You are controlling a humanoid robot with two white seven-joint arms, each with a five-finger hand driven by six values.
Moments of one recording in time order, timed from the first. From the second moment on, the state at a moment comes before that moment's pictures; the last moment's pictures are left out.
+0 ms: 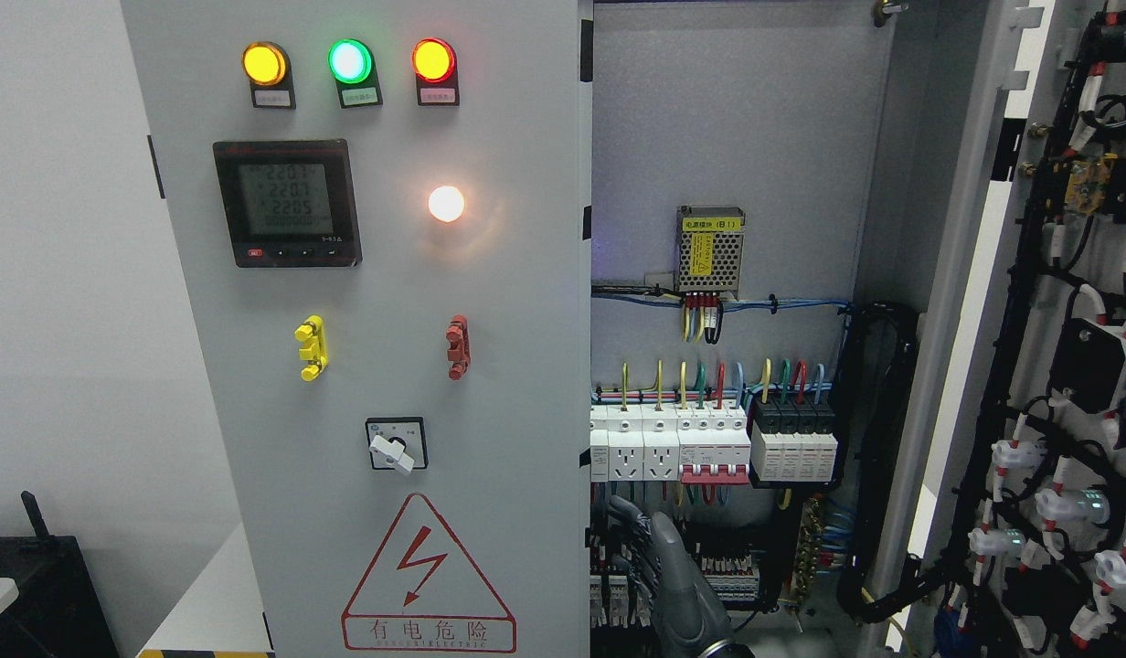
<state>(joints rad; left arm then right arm) 0.04 -0.04 0.08 0.00 -0.08 -0.09 -0.21 -0.46 -0.04 0.35 -1.45 -0.40 0.10 0.07</state>
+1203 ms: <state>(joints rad) 0.04 -0.04 0.08 0.00 -0.08 -0.09 -0.21 -0.48 -0.05 0.38 -1.45 -0.44 0.10 0.10</state>
